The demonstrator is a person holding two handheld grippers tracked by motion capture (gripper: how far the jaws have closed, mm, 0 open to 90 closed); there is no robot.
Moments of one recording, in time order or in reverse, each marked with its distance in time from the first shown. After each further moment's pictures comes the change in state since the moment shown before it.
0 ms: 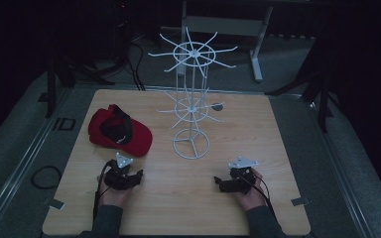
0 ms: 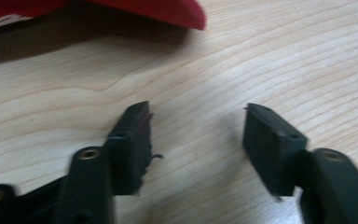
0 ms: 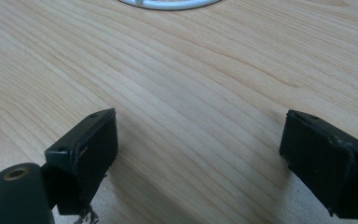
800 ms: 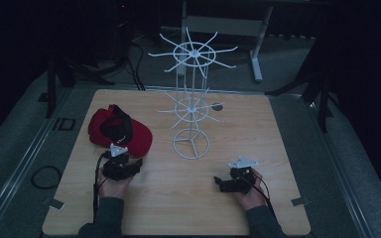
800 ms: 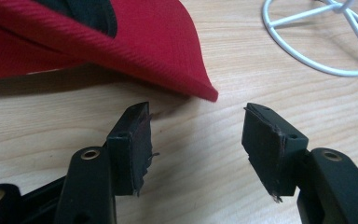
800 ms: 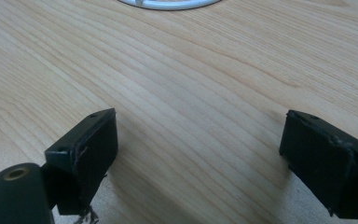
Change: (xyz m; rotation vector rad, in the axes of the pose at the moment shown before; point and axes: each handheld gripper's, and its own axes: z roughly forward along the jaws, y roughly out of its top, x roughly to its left) left arm 0.006 0.029 -0.002 -0.074 -0.023 -0.138; right arm 0.000 0.000 0.000 0.000 0.000 0.002
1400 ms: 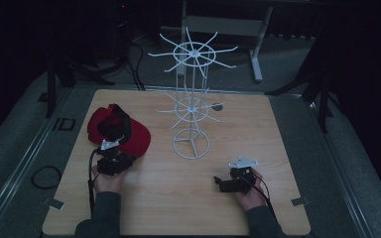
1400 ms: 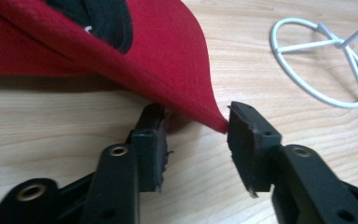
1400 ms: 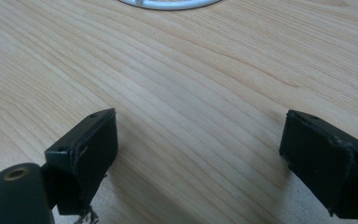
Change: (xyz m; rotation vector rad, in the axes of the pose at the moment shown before) left arm 0.027 0.005 -0.007 0.000 -0.043 -0.095; right arm 0.000 0.000 0.000 0.000 0.000 0.000
